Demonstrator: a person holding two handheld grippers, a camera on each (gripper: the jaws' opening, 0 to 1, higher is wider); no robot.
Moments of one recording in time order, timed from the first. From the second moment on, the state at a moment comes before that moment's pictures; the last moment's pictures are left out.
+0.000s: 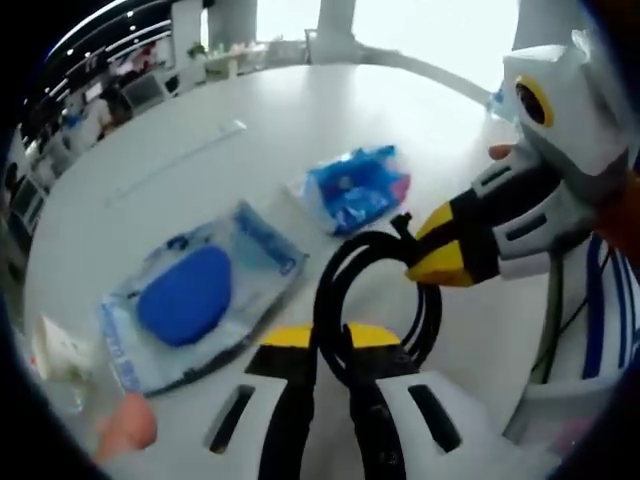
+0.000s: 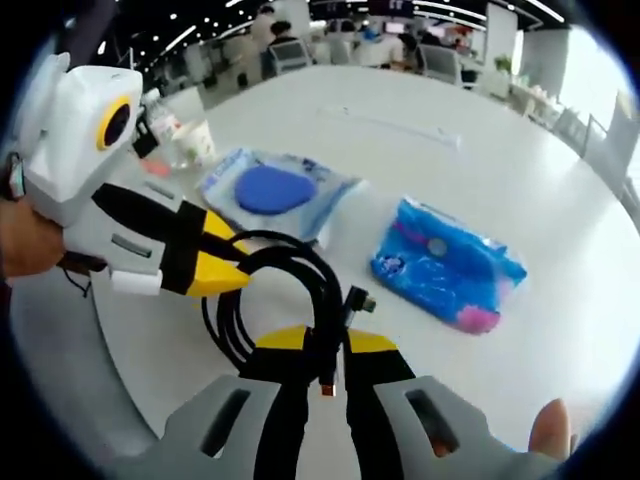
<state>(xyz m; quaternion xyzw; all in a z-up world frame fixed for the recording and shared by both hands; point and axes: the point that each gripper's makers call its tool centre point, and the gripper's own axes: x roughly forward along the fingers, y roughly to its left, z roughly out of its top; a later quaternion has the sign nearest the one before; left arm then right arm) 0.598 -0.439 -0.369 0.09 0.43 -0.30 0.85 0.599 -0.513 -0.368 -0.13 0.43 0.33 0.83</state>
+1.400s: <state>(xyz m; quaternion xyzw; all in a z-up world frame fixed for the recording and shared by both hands) 0.603 -0.447 -0.397 0.09 0.45 -0.30 0.84 0.606 -0.519 -0.397 -0.12 0.46 0.33 0.81</state>
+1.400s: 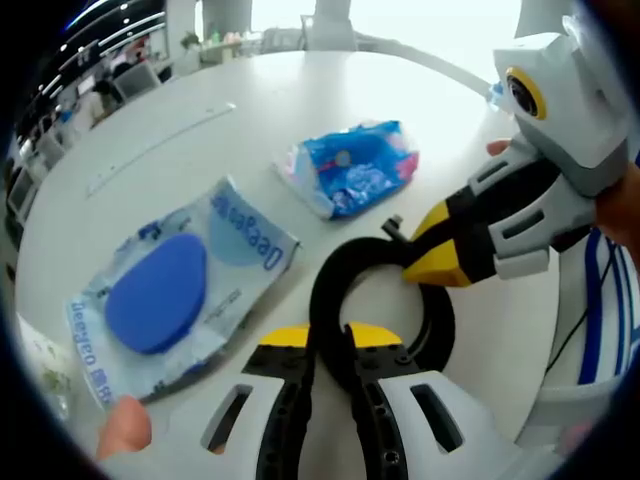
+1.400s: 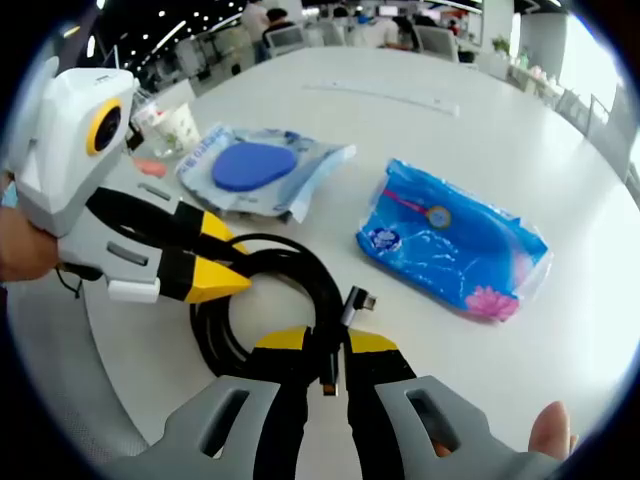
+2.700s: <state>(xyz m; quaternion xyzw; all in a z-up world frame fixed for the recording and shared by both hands) 0.602 -0.452 -0.392 0.09 0.43 -0.33 0.84 0.611 -0.515 -0.390 -0.13 0.44 0.33 0.83</state>
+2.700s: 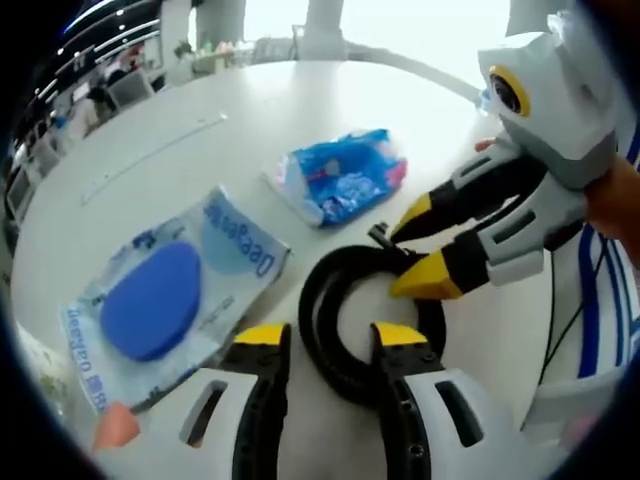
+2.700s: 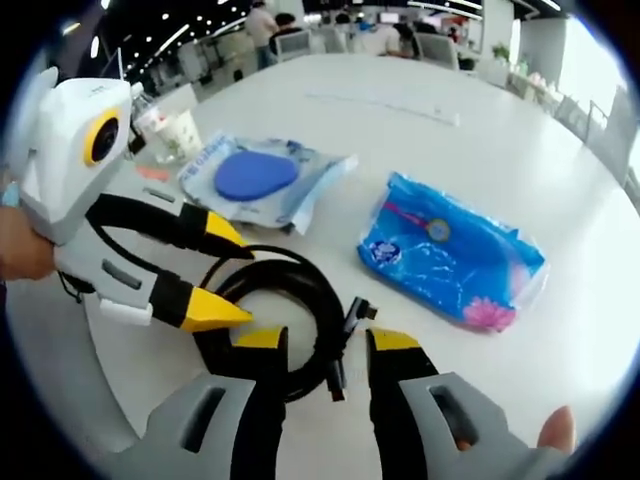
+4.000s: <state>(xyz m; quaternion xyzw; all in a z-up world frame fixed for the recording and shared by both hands) 0.563 -0.450 -0.380 0.05 0.40 -0.40 0.82 0.596 -0.502 -0.361 -0.11 0.37 0.34 0.86</state>
